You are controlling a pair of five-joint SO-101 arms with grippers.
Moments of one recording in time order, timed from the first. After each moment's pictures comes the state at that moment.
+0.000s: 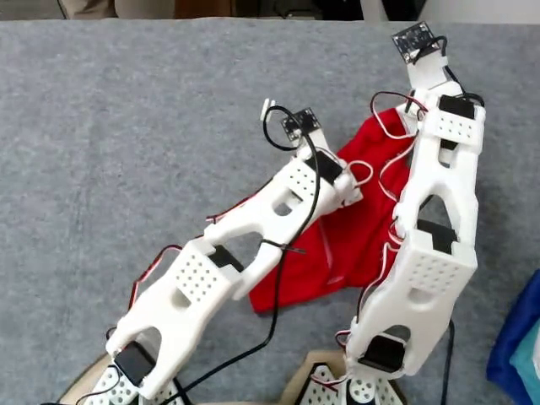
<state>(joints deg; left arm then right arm) 40.5 51.7 -43.5 67.6 55.3 15.0 32.4 -20.2 47.4 29.7</state>
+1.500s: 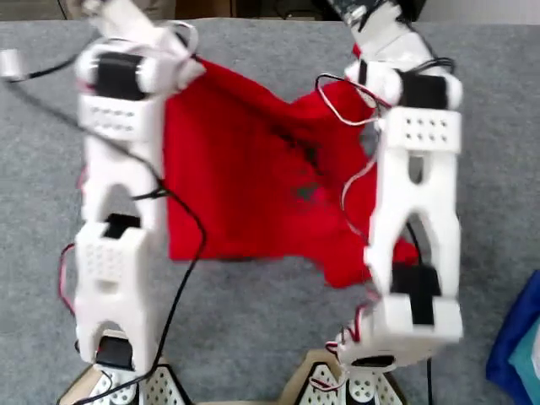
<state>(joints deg) 3.4 31.2 -82.9 100.4 30.5 -0.1 1.7 -20.2 61.1 28.4</state>
